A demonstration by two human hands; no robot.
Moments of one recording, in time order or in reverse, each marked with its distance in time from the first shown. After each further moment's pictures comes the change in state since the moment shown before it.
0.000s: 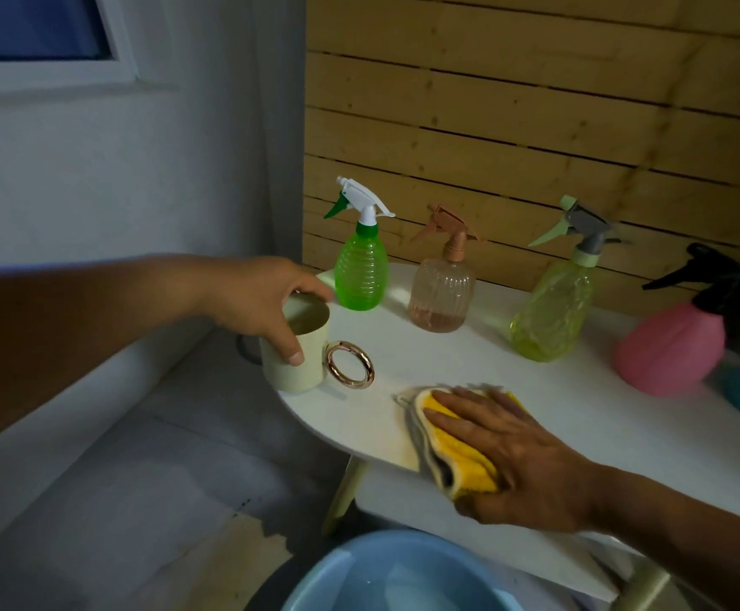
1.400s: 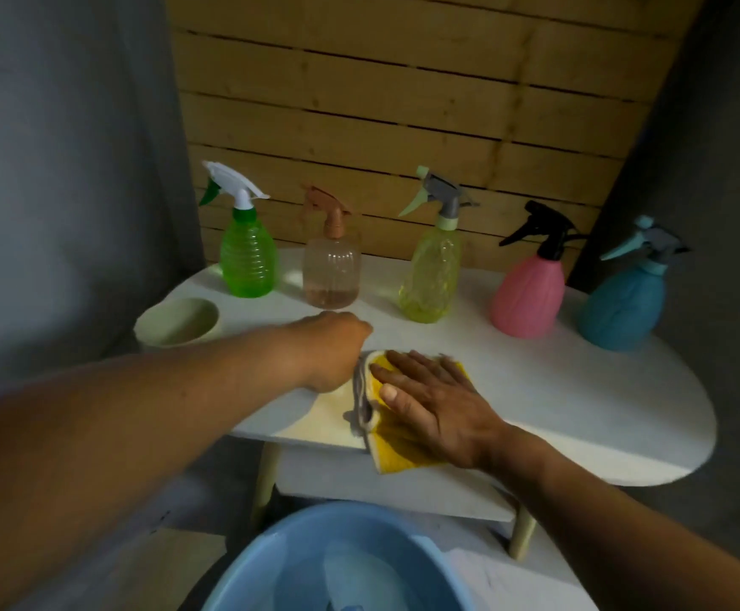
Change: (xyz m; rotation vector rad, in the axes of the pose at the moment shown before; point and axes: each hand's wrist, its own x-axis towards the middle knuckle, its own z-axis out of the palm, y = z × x) left_hand 0.072 0.150 0.110 0.290 -0.053 0.155; right_hand -0.034 0.001 0.003 0.264 0.081 0.399
